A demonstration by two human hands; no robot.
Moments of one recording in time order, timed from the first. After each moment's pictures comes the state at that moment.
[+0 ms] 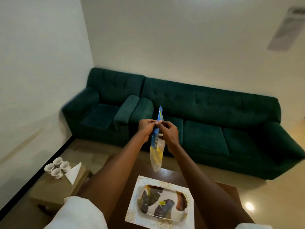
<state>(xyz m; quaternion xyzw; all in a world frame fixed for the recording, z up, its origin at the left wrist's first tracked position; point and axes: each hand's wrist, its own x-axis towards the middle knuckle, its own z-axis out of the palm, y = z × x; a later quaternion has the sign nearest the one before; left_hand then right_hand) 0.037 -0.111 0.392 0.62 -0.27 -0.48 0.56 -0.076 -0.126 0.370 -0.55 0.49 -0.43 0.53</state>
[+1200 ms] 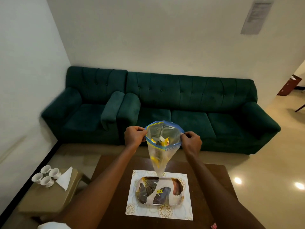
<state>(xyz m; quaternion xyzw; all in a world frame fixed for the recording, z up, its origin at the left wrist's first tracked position) 0.030 -0.065 0.343 0.72 -0.37 -0.32 0.50 -0.199 -0.086 0.331 -0.49 0.68 -0.46 0.30</state>
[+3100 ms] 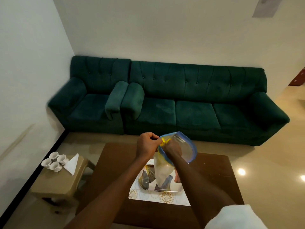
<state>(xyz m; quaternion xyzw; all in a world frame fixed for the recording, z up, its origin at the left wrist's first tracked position) -0.029 0.001 0.310 0.69 -0.44 -0.36 0.46 -0.154 -0.030 0.318 -0.59 0.70 -0.12 0.38</state>
